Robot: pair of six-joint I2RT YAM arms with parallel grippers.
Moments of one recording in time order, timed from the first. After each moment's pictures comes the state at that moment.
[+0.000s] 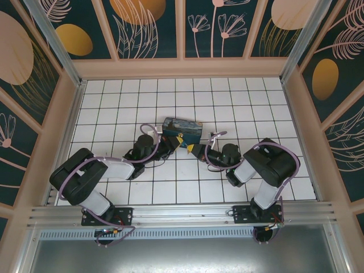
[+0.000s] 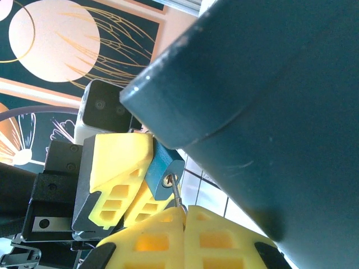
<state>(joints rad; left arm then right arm) -0.70 1.56 0.45 0.86 0.30 -1.35 0.65 1.73 0.25 1.39 -0.46 1.19</state>
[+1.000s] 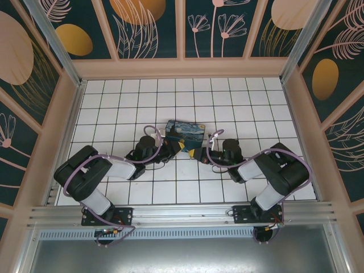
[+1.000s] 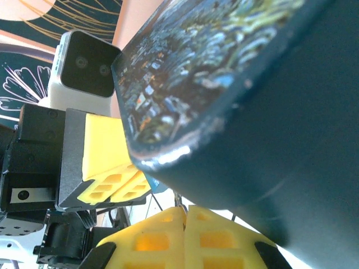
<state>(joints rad) -0.71 1.62 0.44 0.86 0.38 -1.31 0.59 1.60 0.28 1.03 -0.63 0.96</state>
